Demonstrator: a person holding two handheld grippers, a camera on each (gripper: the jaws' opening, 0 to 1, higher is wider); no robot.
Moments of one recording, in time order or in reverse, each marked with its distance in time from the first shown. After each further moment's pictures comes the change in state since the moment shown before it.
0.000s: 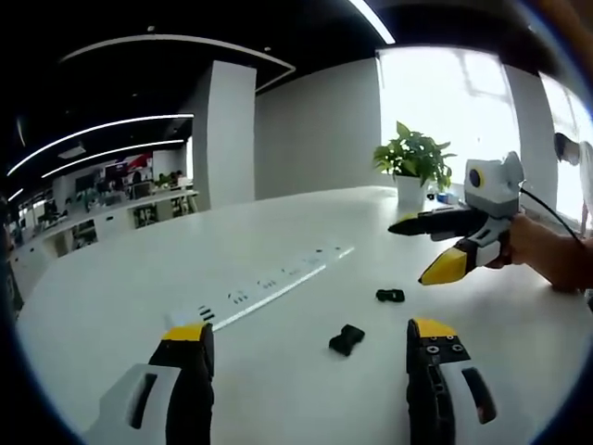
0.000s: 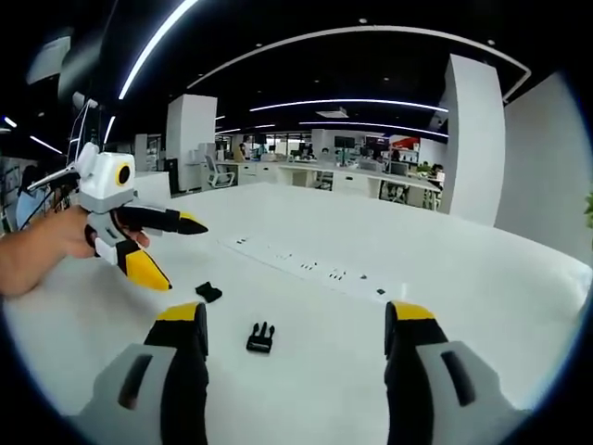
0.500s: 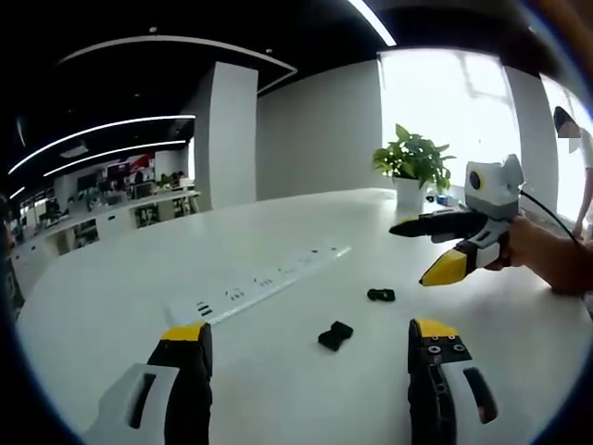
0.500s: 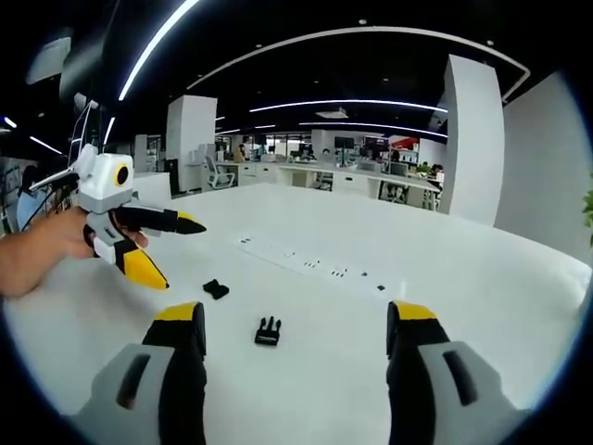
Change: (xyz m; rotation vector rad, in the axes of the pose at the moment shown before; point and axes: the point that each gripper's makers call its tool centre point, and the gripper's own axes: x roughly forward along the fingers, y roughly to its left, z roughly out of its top) left arm -0.012 -0.009 -0.001 -0.009 -0.007 0.001; right arm -0.012 0.009 0.000 -0.002 -0.004 0.001
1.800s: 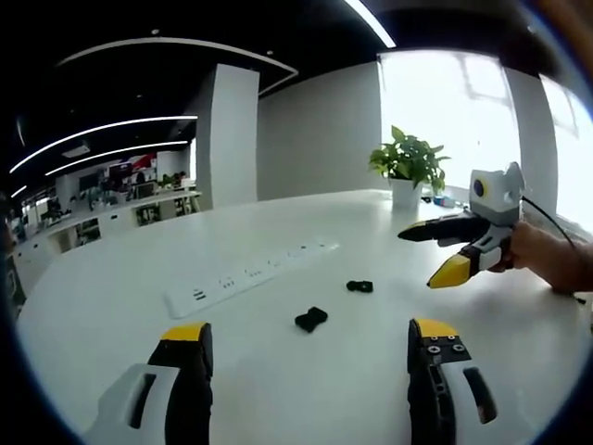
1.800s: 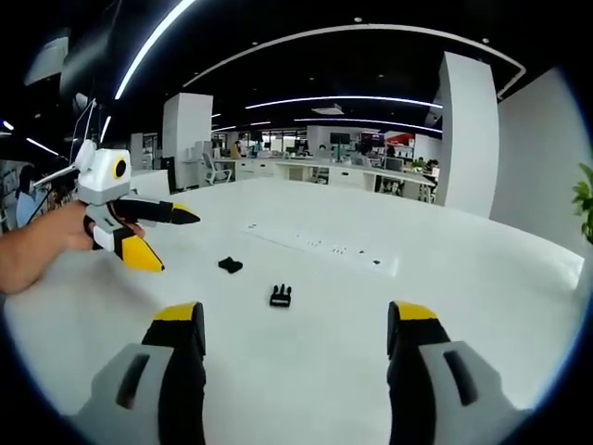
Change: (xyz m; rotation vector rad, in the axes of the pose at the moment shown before) left arm -0.020 -0.021 -0.008 -0.005 -0.007 0.005; right arm -0.035 0.009 -0.018 0.011 0.020 -0.017
